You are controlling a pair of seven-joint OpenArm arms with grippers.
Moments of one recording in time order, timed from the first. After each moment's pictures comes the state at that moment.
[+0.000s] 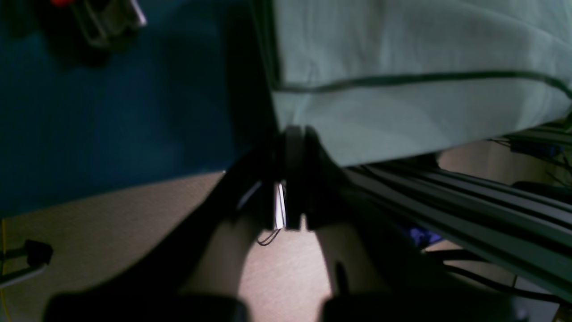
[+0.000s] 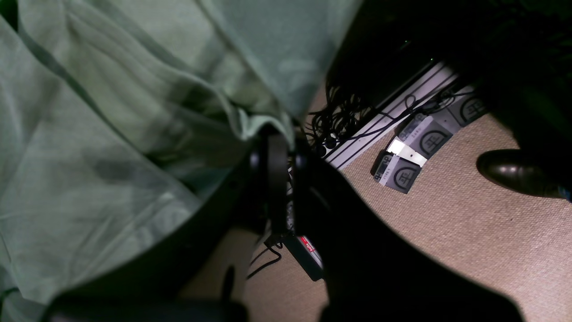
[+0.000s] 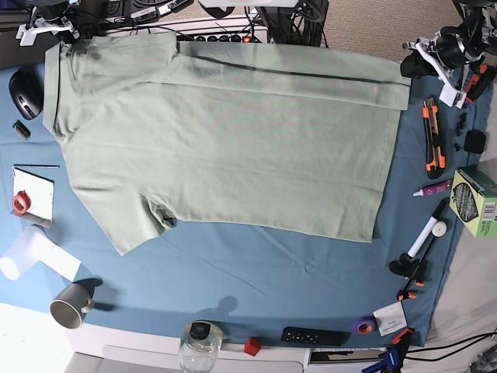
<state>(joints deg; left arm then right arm) 36.8 -23.9 -26.0 101.7 -56.1 -28.9 57.8 -36.2 9.2 59.3 86.6 50.7 25.6 -51.5</state>
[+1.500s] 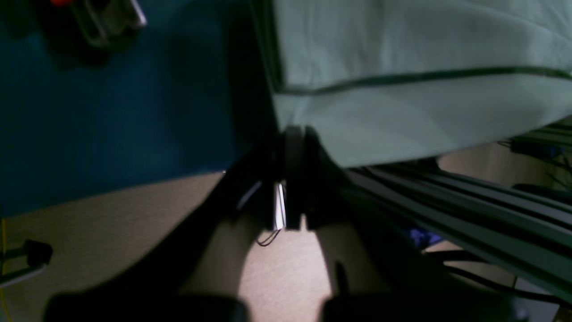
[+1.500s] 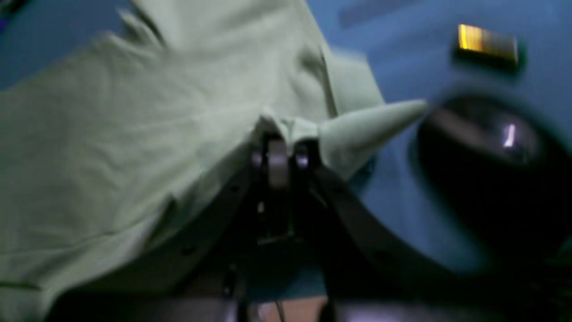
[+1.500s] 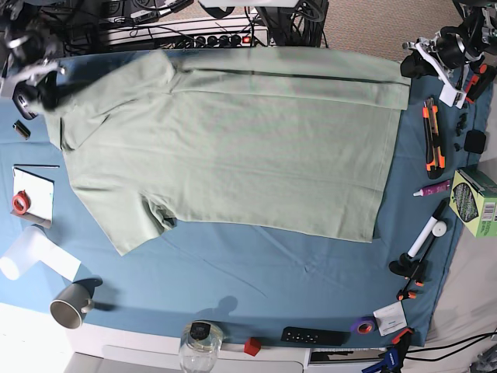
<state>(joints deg) 36.8 -23.9 -26.0 101.7 -56.1 -28.9 57.6 -29.2 13.9 59.3 106.5 52.5 35.5 -51.7</state>
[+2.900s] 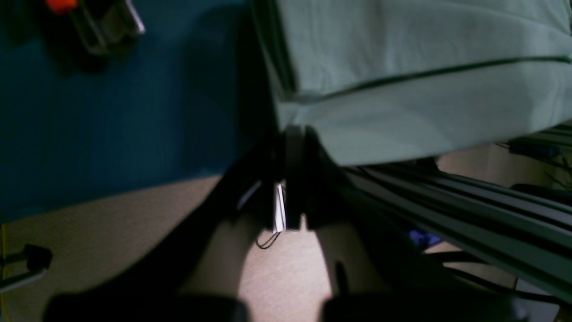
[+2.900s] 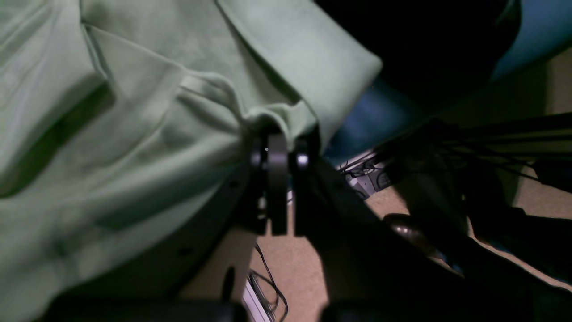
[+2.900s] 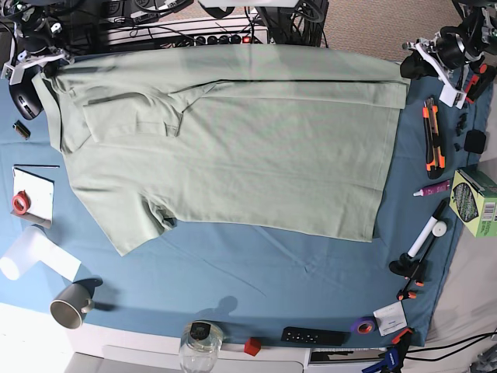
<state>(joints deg) 36.8 -23.9 -26.0 101.7 -56.1 -28.9 57.0 -30.4 10.8 57.5 102.8 35.2 21.6 -53.6</state>
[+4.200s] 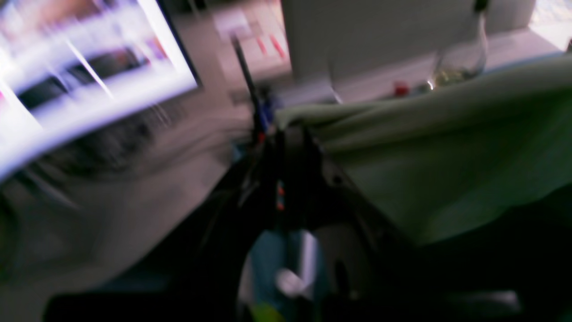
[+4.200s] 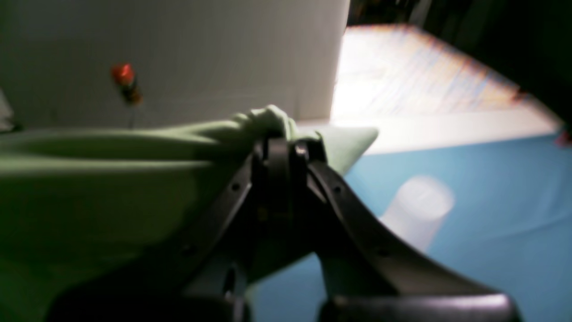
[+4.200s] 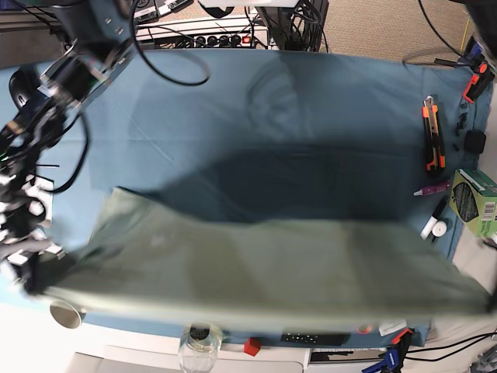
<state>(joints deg) -17.5 -42.6 -25.6 102.0 -48.6 -27.2 46.4 21.7 18.6 35.8 102.7 17.5 22.6 -43.8</state>
